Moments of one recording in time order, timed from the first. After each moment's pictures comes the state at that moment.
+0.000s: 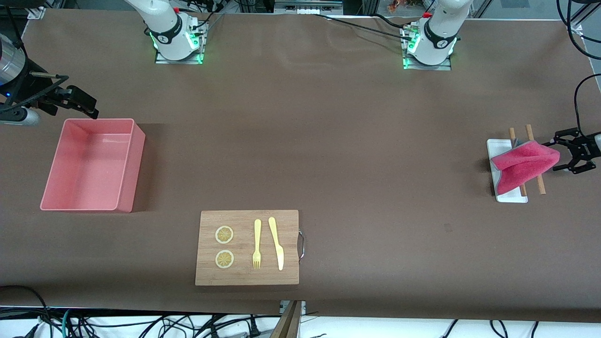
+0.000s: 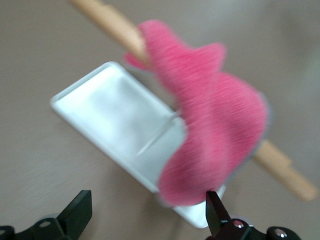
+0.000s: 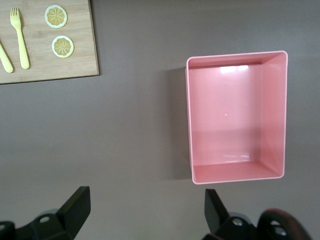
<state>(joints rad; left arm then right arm) 0.83 0.71 -0.06 -1.56 -0.48 1.71 1.86 0.06 -0.01 0.00 -1.63 -0.01 1.60 0.13</state>
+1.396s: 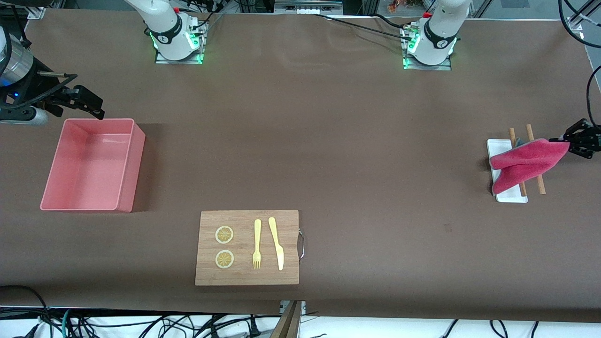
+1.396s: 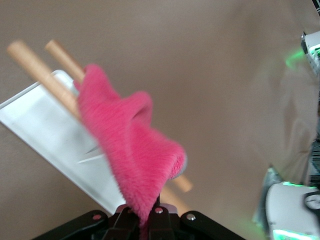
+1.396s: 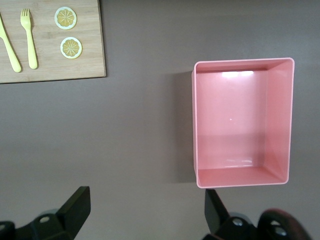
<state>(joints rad) 0.73 0.57 -0.07 -1.45 -0.31 1.42 1.47 0.08 -0.01 0.00 -1.63 -0.01 1.62 0.13</state>
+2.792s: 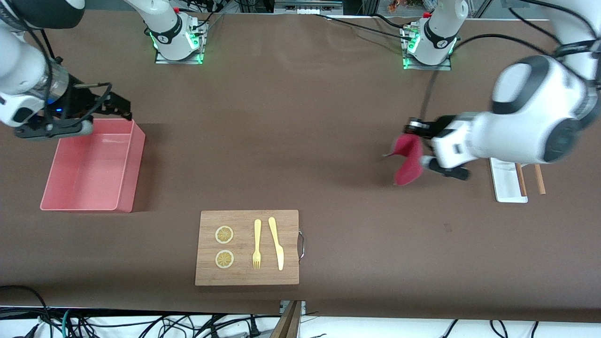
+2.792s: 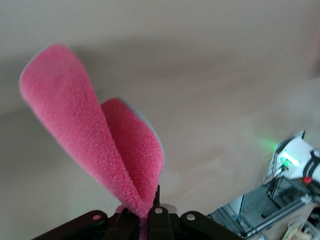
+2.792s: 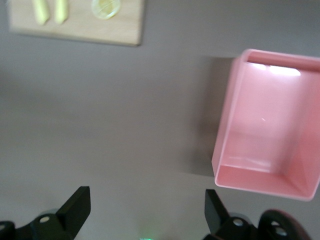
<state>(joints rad) 0.09 0.41 -0.49 -1.46 -0.31 1.52 -0.21 0.12 0.05 0.04 -1.62 0.06 1.55 -0.10</state>
